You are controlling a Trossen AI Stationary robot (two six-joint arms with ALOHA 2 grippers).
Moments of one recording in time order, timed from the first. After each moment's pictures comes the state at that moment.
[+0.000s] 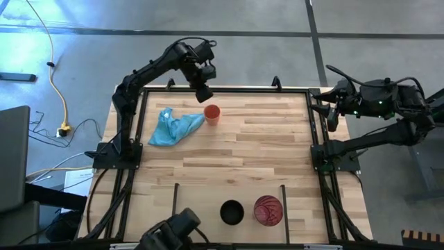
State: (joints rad) left arm 0.76 1.99 2.10 -1.45 0.33 0.18; right arm -0.01 0.83 1.56 -1.26 0.37 0.30
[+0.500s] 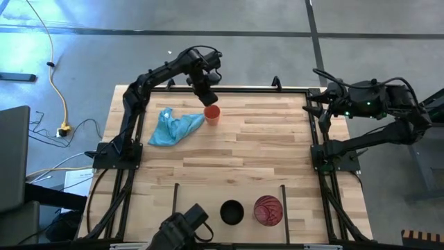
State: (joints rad) left arm 0.76 2.13 2.10 -1.50 0.26 0.08; right arm -0.01 0.88 1.56 -1.26 0.37 0.28
